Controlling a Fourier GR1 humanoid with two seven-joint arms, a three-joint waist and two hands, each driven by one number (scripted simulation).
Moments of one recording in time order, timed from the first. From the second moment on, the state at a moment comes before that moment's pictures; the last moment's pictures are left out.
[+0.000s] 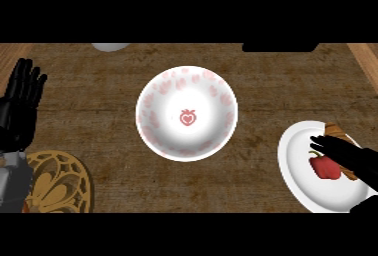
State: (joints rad) left arm -0.24 0.35 0.17 -1.46 0.19 0.07 -0.05; right arm 0.03 -0.55 -0.09 -1.46 0.92 0.35 -0.70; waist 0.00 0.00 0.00
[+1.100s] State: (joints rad) left arm -0.22 0.32 0.22 -1.52 0.17 0.02 -0.02; right arm -0.12 -0.48 -0.12 -1.21 1.02 0.18 -0.80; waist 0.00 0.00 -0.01
